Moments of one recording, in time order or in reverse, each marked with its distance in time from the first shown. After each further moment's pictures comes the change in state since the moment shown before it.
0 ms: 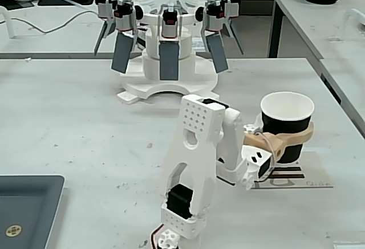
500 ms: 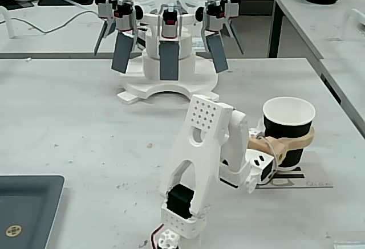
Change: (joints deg) arm 0.0 -8.3 -6.4 -0.8 0.4
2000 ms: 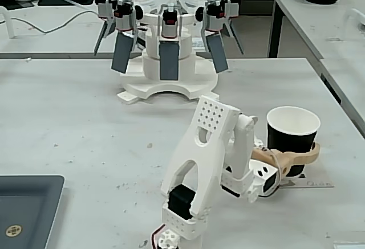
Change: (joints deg) arm 3.9 -2.8 2.4 -1.1 1.5
